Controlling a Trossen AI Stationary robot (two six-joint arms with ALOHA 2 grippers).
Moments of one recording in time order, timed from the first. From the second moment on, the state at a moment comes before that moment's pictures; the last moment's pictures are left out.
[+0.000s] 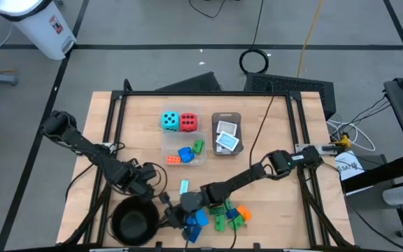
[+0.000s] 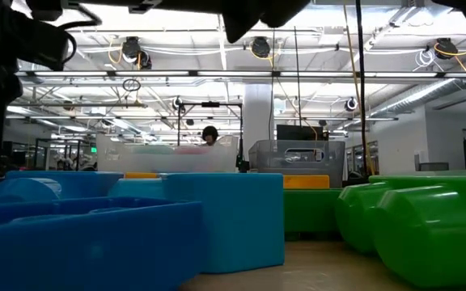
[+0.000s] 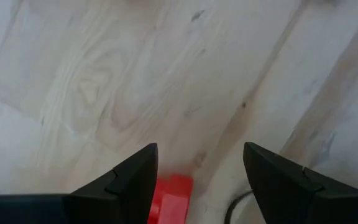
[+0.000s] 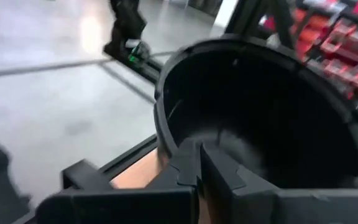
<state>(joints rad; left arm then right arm) -0.61 1.39 0.84 -0.91 -0.18 -1.11 0.38 2.43 1.84 0.43 -0.16 -0.34</state>
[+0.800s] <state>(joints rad) -0.62 1.31 0.92 -0.90 -0.21 -1.01 0.40 2.40 1.84 0.39 -0.10 -0.43</state>
